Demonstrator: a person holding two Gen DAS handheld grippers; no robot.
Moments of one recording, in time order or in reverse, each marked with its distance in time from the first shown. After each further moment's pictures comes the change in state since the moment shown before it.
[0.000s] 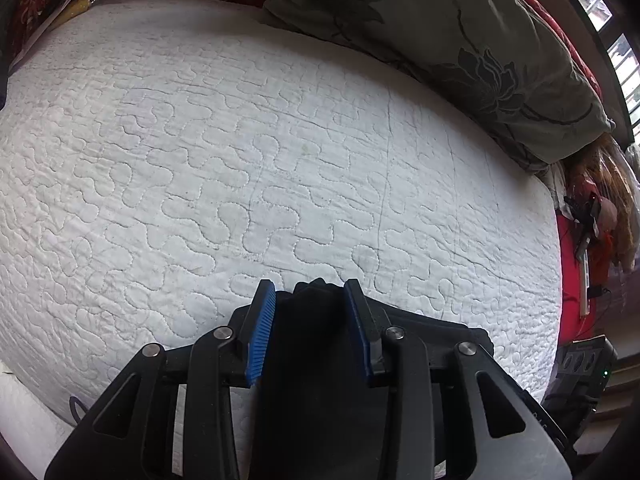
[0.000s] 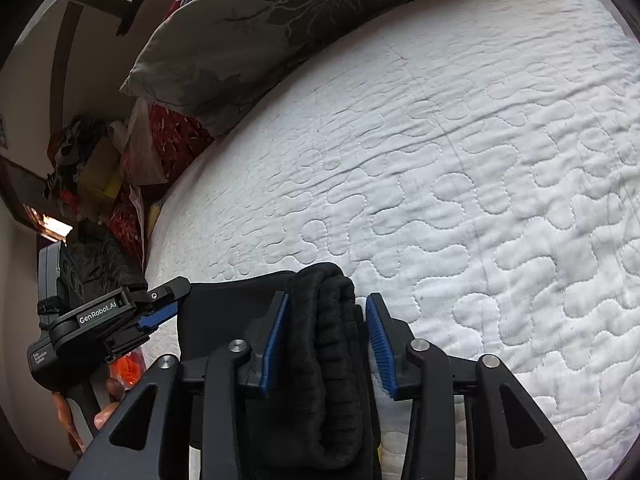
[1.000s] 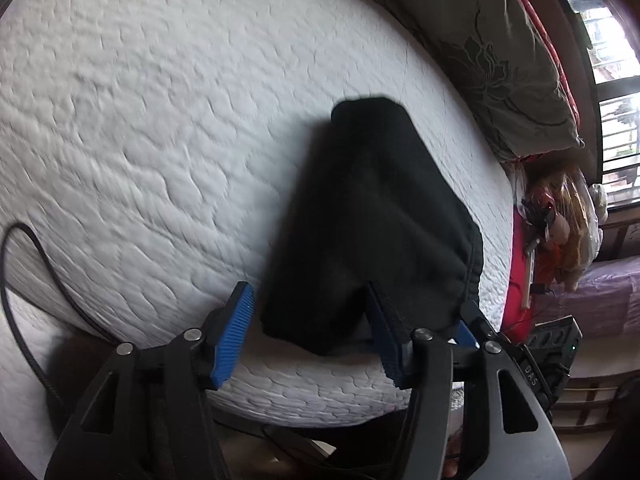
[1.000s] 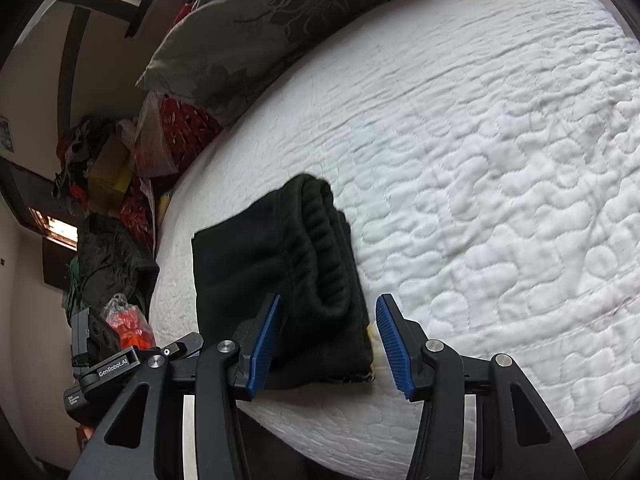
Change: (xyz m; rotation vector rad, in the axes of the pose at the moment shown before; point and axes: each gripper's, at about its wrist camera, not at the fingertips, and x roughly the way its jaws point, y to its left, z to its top) left arm -0.020 0.061 -0.110 -0.215 0.141 -0.231; right arm -0.047 -0.009 -0.054 0.020 0.016 0.016
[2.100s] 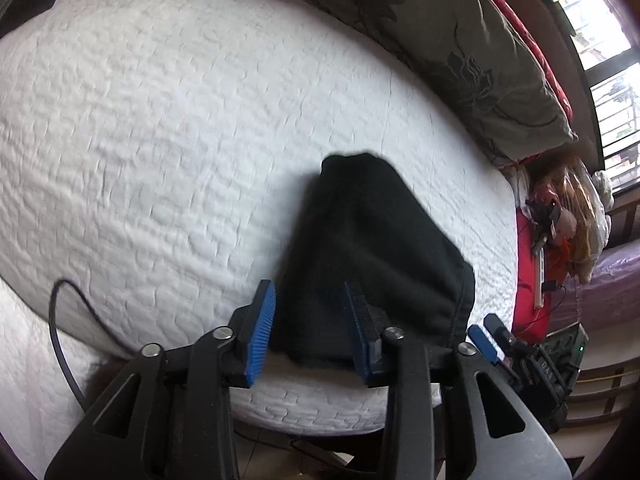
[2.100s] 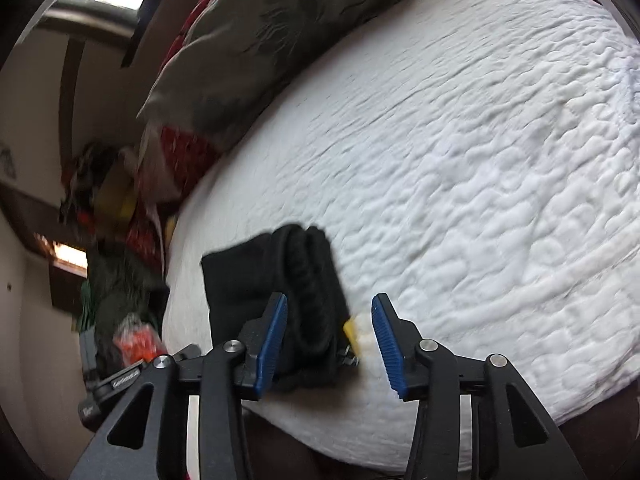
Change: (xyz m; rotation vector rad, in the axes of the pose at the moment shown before) left arm -0.033 -0.019 0.026 0.088 -0.089 0.065; right arm -0.043 -0.023 0.008 0.090 -0.061 0.023
